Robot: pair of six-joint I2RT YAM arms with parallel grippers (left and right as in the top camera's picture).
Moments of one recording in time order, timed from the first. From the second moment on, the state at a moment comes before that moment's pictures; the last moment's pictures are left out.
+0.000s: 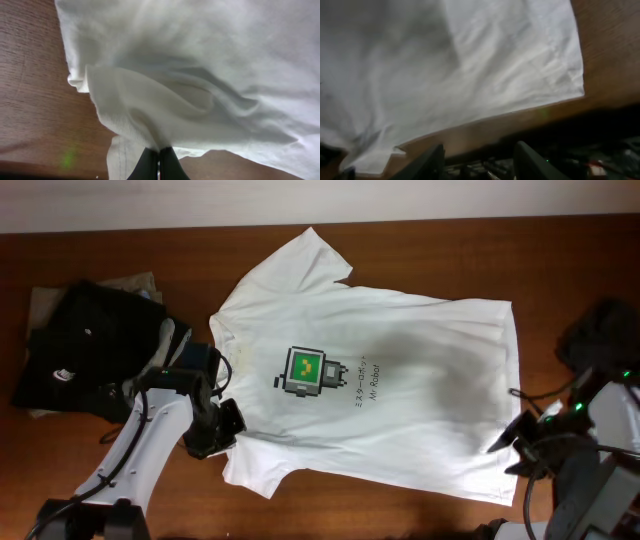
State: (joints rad) left arm -0.12 1.49 0.94 -1.07 0.17 -0.54; right arm -0.58 1.57 0.93 -1.31 -0.28 0.28
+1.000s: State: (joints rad) left arm -0.12 1.49 0.94 -1.06 0.16 -0.49; right arm -0.59 1.51 0.64 -0.99 -0.07 0.63
